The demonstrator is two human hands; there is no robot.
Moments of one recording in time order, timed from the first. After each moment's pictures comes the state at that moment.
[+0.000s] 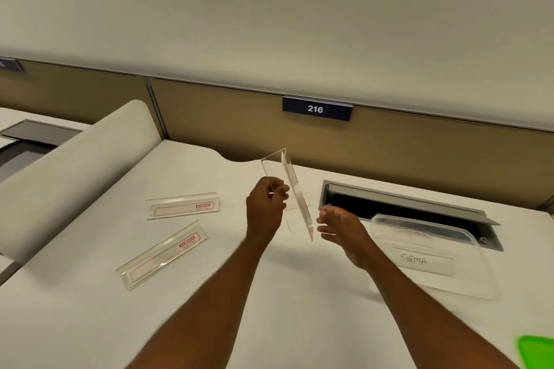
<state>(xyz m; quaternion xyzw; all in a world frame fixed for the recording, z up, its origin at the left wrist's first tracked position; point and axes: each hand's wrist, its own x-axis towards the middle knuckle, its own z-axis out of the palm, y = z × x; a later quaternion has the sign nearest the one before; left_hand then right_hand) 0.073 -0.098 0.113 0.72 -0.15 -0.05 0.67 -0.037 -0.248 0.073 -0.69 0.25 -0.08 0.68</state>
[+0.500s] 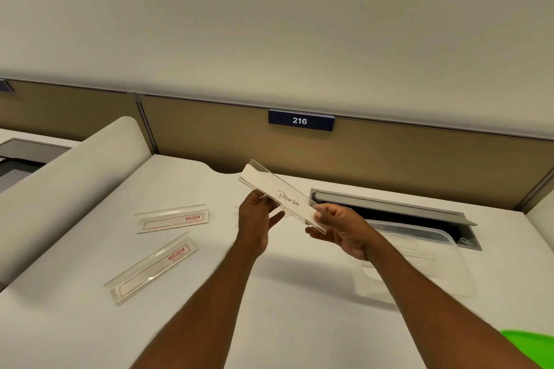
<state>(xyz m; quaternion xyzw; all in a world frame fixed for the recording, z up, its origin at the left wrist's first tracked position) 0.059 -0.103 0.126 0.52 -0.06 -0.25 0.81 -0.050 -0.273 0.111 -0.56 0.17 -0.02 0.81</state>
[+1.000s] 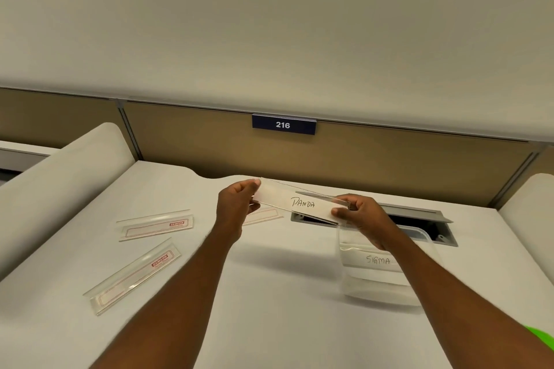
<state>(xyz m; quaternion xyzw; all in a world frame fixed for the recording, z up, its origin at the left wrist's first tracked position) 0.080 -0.110 0.146 0.64 -0.08 -0.20 0.74 -0.094 -0.336 0.131 -0.73 0.19 -0.13 0.65</state>
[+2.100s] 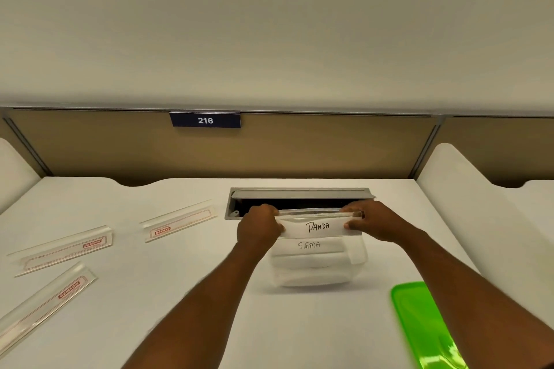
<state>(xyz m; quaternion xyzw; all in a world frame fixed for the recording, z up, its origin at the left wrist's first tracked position) -0.050 -0.263 0.106 0.89 -0.33 -0.14 0.28 -0.240 -0.463 0.123 -0.89 0.31 -0.03 0.33</state>
